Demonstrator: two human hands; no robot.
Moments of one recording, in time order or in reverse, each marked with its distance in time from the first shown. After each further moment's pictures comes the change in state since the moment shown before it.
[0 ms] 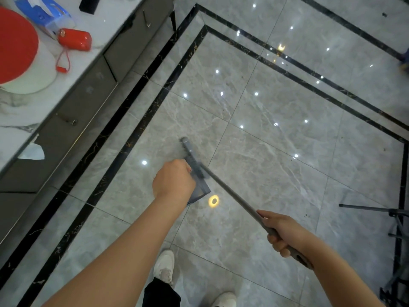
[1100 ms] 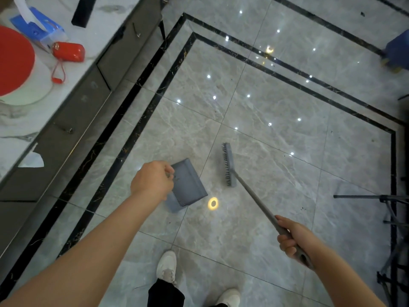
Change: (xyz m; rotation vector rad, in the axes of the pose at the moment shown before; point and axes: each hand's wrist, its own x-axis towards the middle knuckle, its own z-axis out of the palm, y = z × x) left_hand -0.013 -0.029 -0.021 -0.040 -0.022 0.040; right_hand -0.007 0.057 -0.026 0.591 0.084 0.117
